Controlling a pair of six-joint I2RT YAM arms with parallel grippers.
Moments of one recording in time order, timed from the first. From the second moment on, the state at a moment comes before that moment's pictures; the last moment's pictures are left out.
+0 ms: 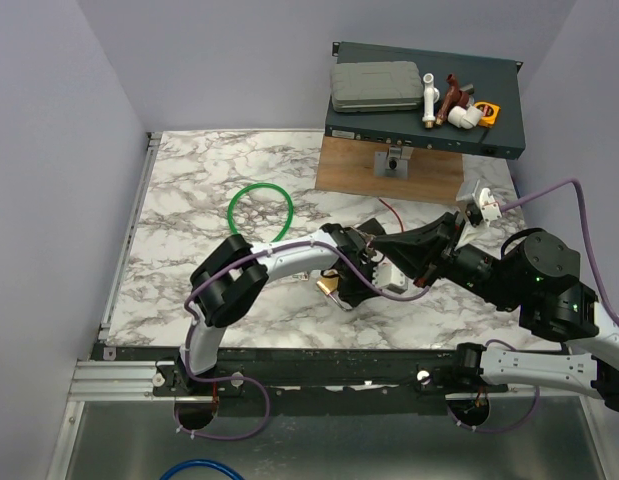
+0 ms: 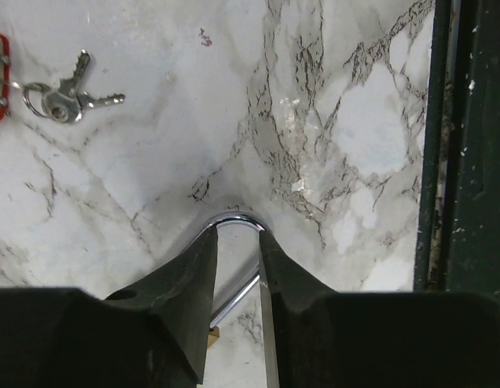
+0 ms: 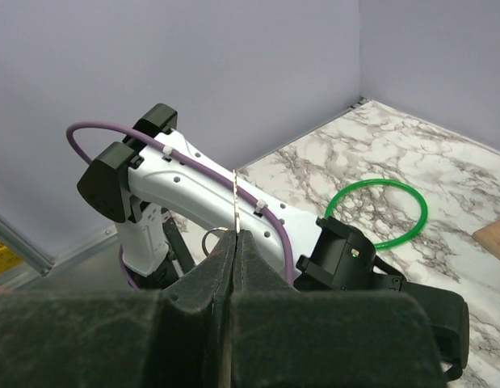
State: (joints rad) left arm -1.00 2.00 1.48 -0.74 0.45 0.65; right arm 1.21 0.77 1.21 -0.33 0.17 0.18
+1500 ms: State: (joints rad) left arm -0.95 1.82 1.12 -0.45 0.39 0.13; right arm 1.21 0.79 1.22 -0.33 0.16 0.16
